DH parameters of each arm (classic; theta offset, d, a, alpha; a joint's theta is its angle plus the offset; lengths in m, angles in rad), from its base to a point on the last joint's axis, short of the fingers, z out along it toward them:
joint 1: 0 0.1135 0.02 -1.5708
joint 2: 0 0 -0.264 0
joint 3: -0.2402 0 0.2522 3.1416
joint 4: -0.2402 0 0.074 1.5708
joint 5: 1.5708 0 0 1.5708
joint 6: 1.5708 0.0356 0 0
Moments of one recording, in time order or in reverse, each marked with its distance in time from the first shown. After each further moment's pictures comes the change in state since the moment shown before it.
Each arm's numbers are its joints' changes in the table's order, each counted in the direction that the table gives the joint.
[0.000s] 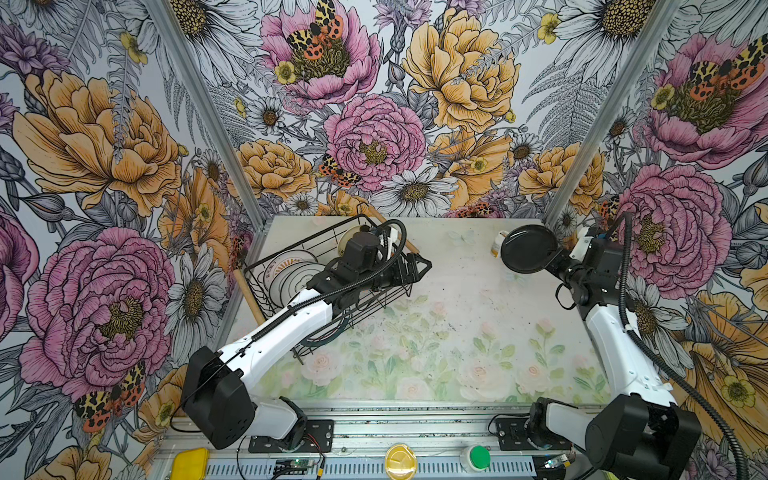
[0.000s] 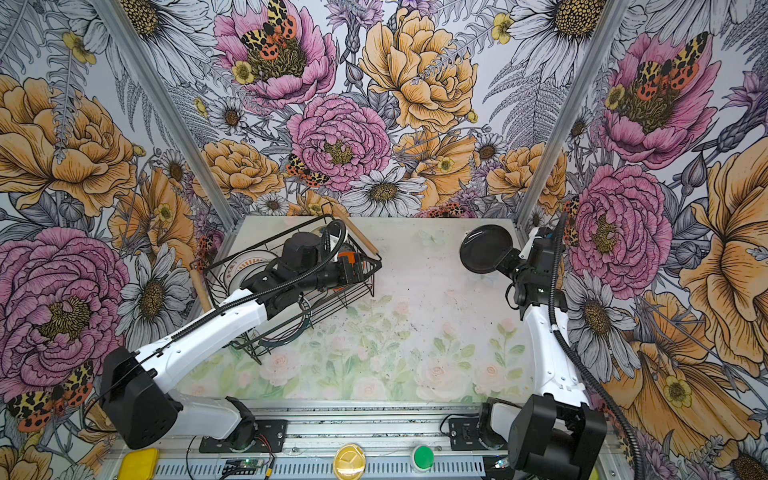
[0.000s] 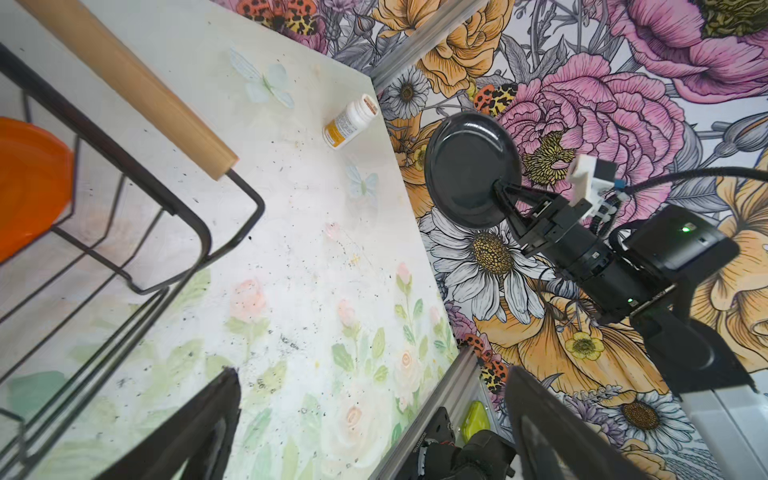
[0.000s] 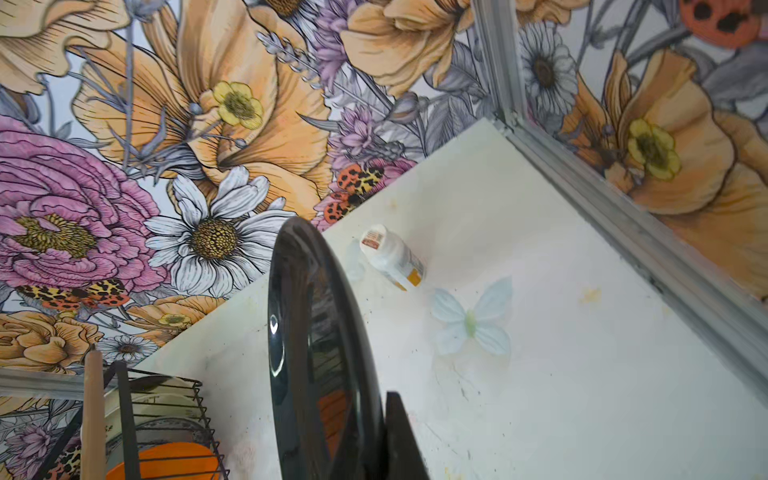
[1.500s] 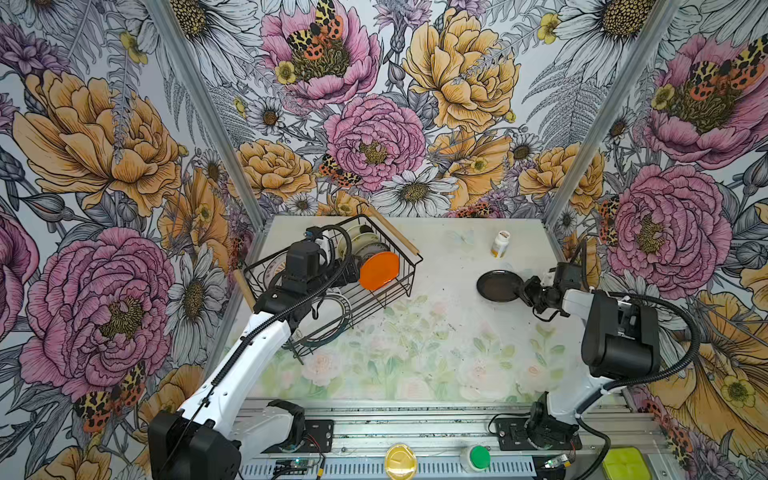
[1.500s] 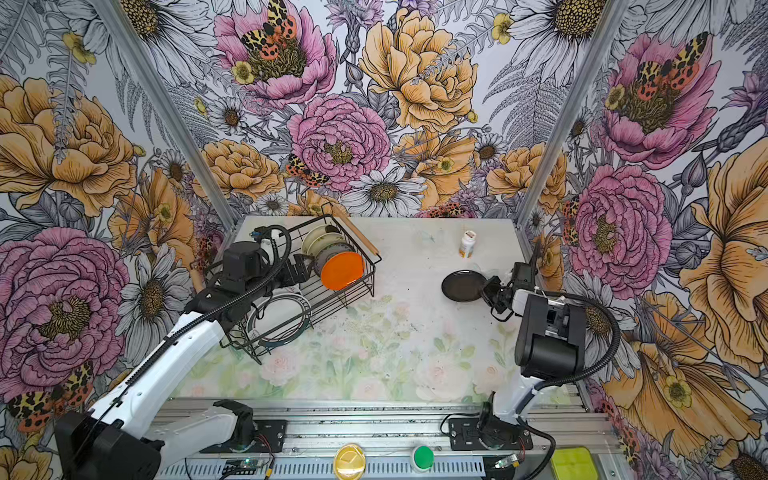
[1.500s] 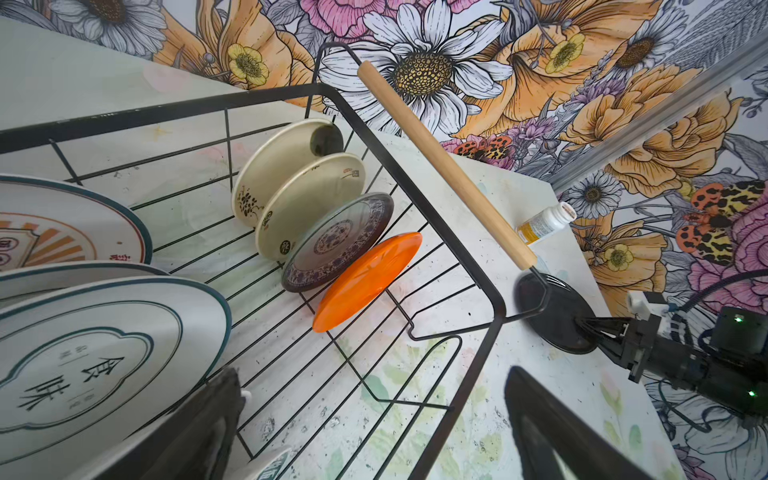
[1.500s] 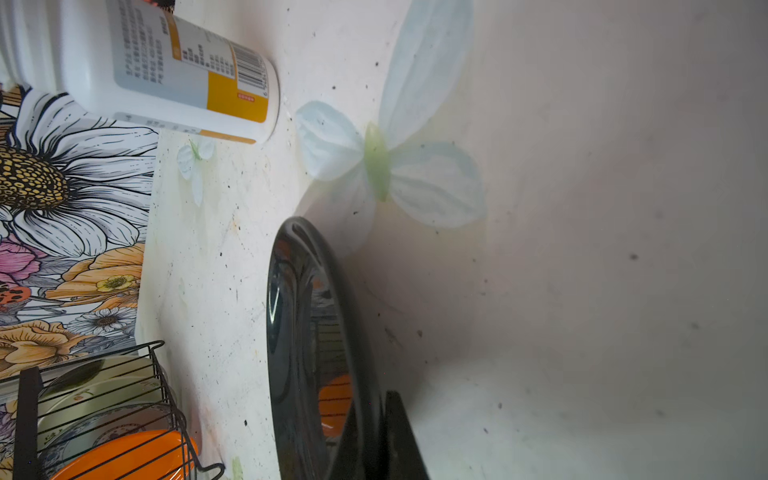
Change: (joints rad) left arm 0.316 -0.227 0.172 -0.117 -0.263 0.292; right arm -0.042 0.548 0.104 0.261 -0.249 0.132
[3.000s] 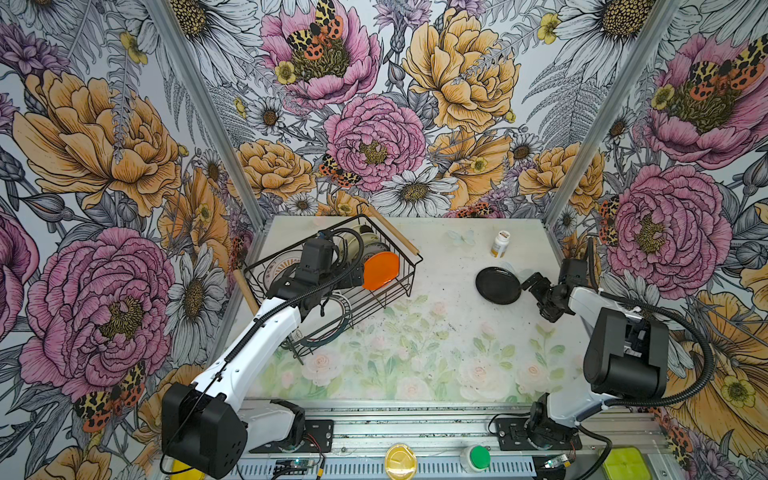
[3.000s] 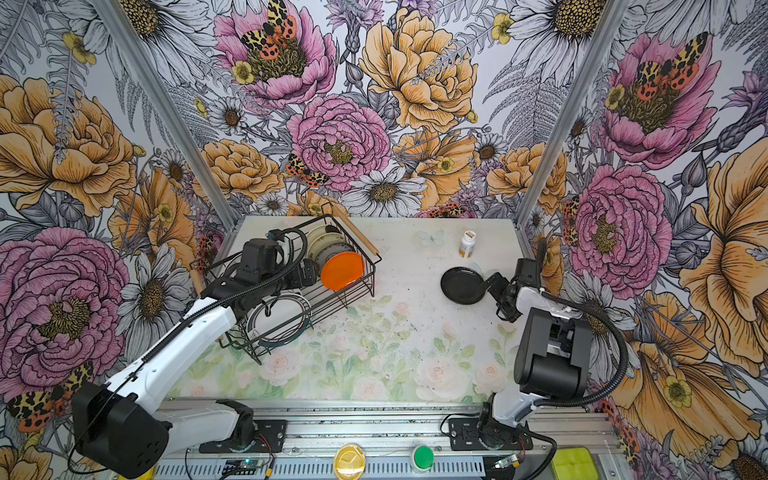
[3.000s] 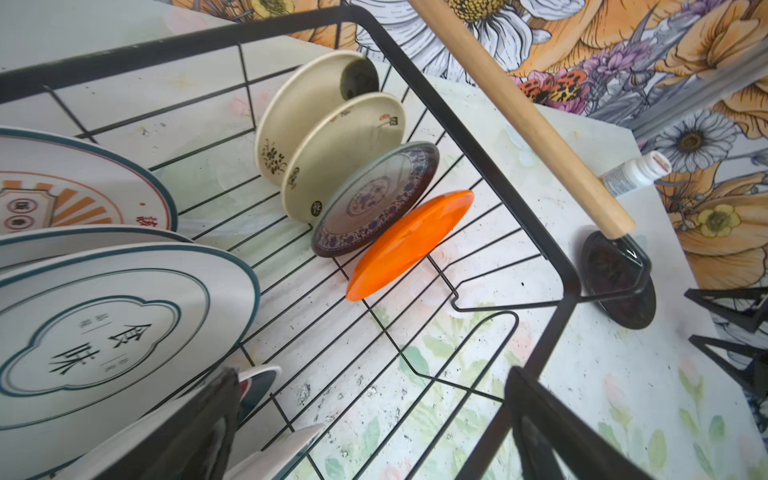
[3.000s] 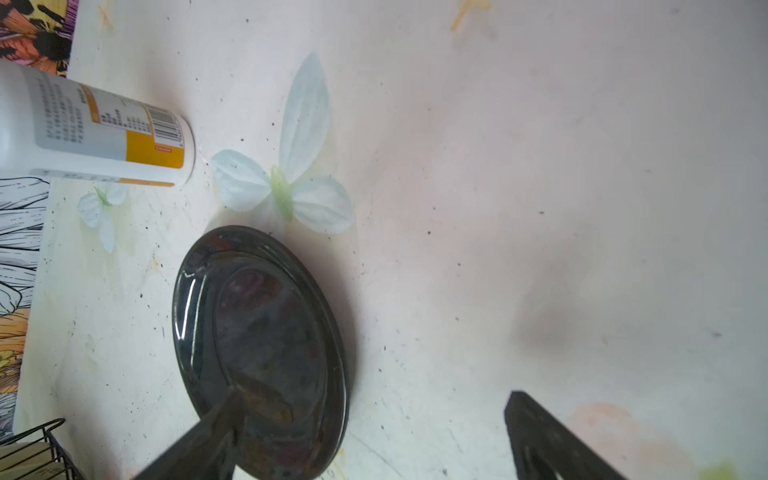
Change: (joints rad) left arm -0.079 0.133 -0.082 -0.135 -0.089 0.069; right arm -0.003 -0.170 -0.045 -0.296 0.302 -0.023
